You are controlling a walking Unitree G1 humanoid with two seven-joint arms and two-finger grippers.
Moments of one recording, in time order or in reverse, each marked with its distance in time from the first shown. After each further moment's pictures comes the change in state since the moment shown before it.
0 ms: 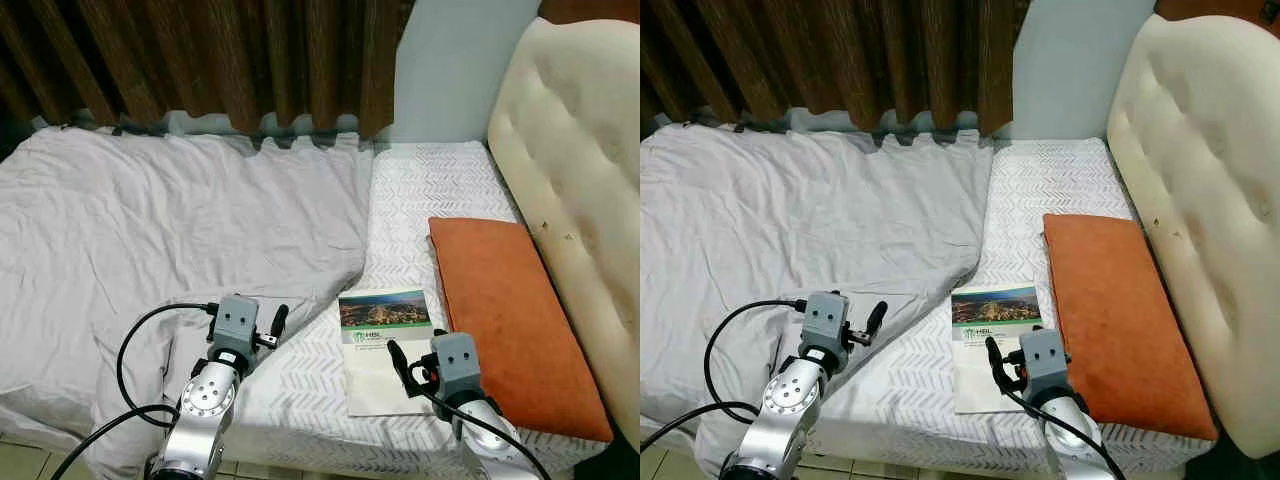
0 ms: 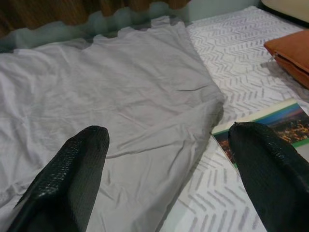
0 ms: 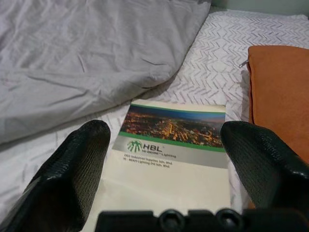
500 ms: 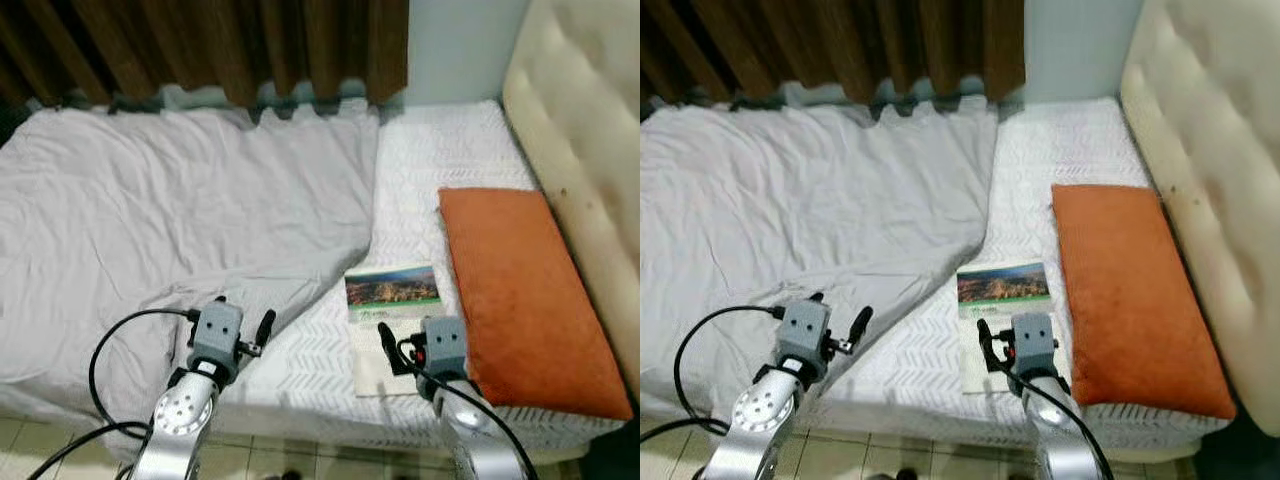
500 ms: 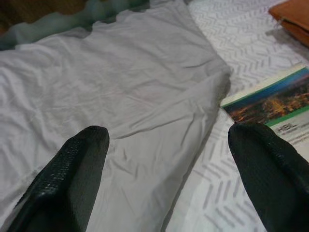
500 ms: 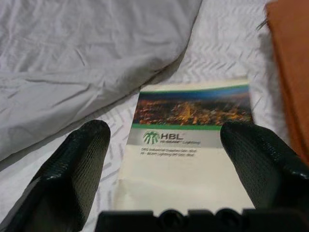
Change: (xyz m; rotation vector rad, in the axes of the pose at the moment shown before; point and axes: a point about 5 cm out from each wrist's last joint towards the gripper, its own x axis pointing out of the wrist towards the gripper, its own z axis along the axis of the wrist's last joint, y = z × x) left arm -0.025 0.018 0.008 0.063 -0.036 -0.008; right arm 0.027 0.014 0.009 0.089 -0.009 -0.031
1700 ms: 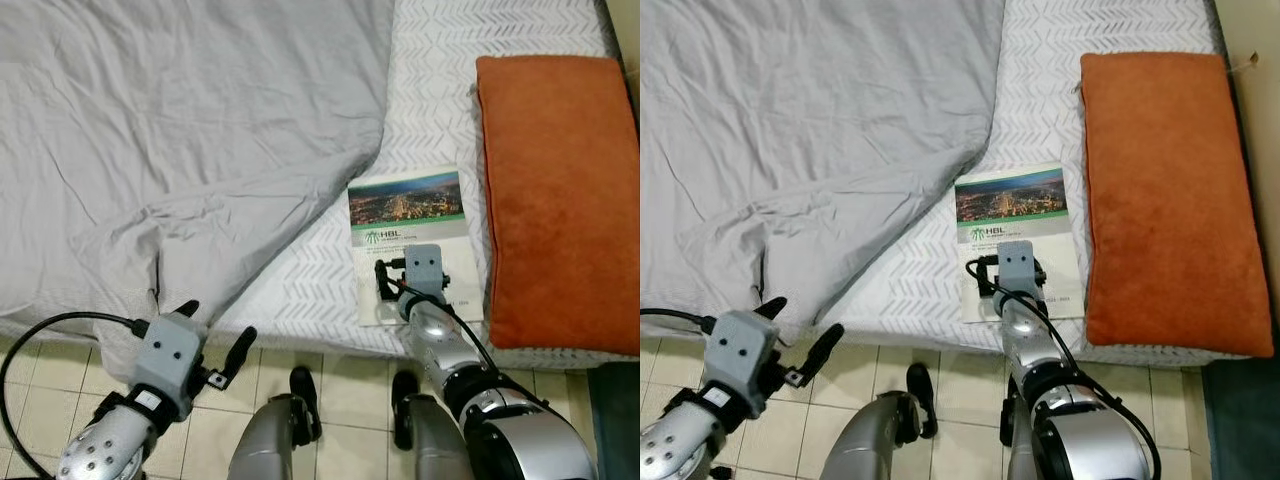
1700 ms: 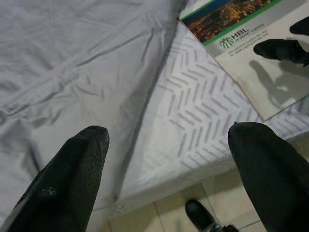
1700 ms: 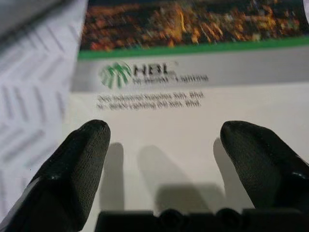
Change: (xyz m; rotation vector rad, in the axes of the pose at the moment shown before) left arm -0.081 0.015 0.063 0.097 0.015 -0.121; right arm 0.073 -0.001 0.057 -0.060 -0.022 -0.162
